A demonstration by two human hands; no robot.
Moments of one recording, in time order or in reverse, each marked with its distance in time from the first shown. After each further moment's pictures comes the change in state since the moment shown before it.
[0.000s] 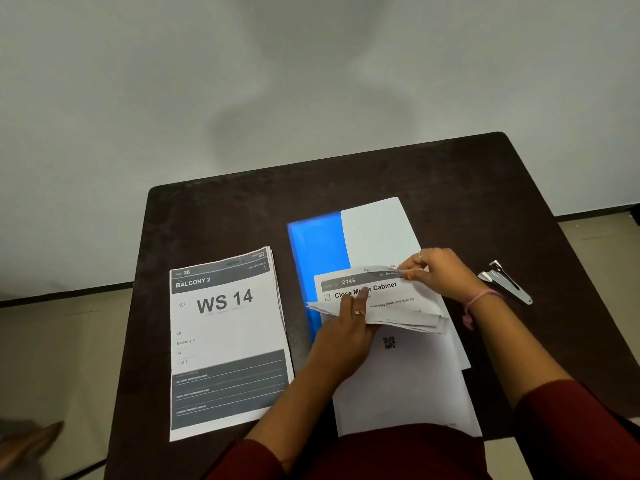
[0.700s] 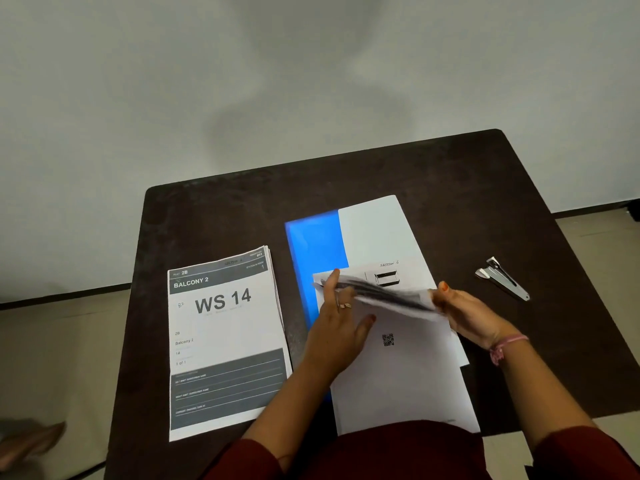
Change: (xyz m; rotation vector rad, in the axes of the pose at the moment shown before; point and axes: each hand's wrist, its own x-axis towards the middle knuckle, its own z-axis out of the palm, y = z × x) left_hand 0.002 0.000 -0.004 -0.177 0.199 -0.023; right_hand -0.063 0.041 0.035 1.279 -0.209 0.223
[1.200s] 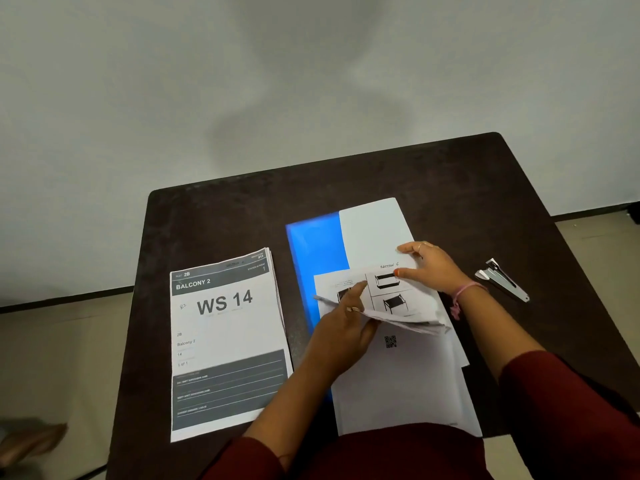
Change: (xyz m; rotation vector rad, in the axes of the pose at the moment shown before) left_hand 0.000 0.011 -0.008 -0.068 -0.066 0.099; right_hand 0.072 -0.046 0.015 -1.130 0.268 -0.204
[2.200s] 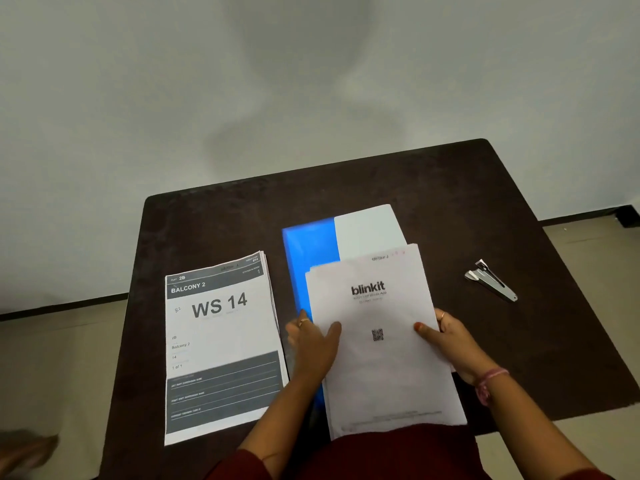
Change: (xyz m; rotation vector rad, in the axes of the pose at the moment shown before) left_hand -0.013 -0.023 0.012 -0.246 0.117 -0.884; right_hand -0.117 0.023 0.045 0.929 0.002 0.336
